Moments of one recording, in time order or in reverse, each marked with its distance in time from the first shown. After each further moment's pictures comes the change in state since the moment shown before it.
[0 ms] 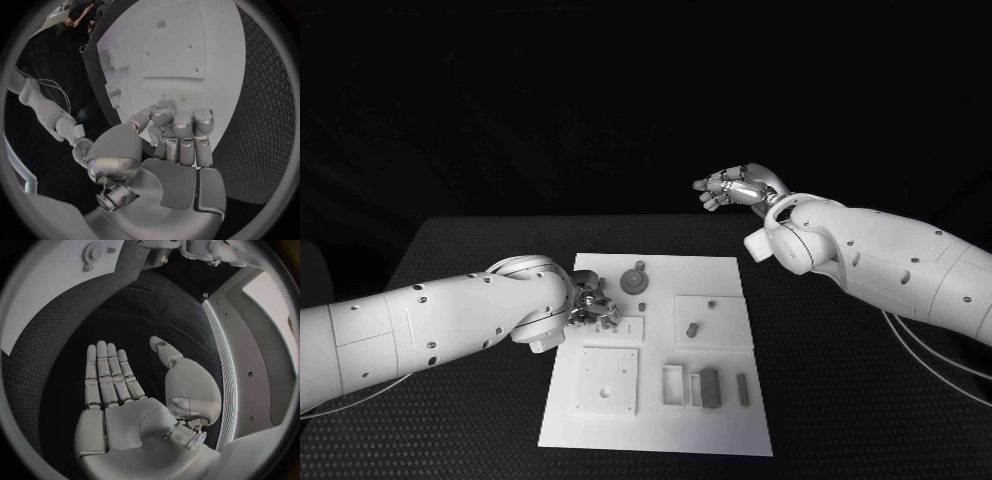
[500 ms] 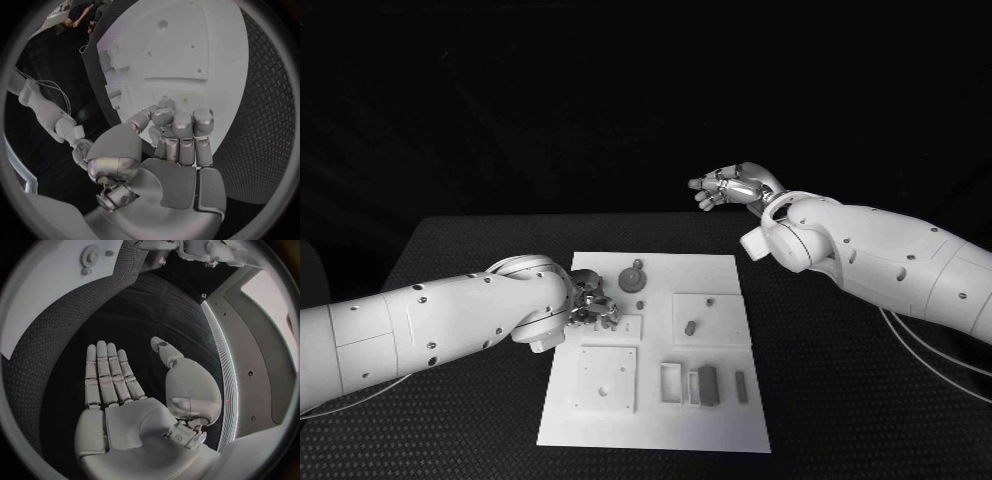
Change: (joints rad) left arm -0.002 0.006 -0.002 -0.002 -0.002 -0.001 -0.001; left_hand -0.005 0.004 0.004 0.004 0.011 0.004 0.004 -0.004 0.008 0.000 0.000 0.000 -0.009 0.004 0.002 0.004 -0.006 0.000 0.001 0.002 0.004 0.000; right arm 0.000 0.002 0.000 0.001 0.000 0.023 0.001; right_hand -0.006 -0.006 -0.015 0.015 0.028 0.000 0.000 0.004 -0.004 0.007 0.000 -0.010 -0.018 0.003 0.000 -0.008 -0.005 0.000 0.000 0.000 0.000 0.000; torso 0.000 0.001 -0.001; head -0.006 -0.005
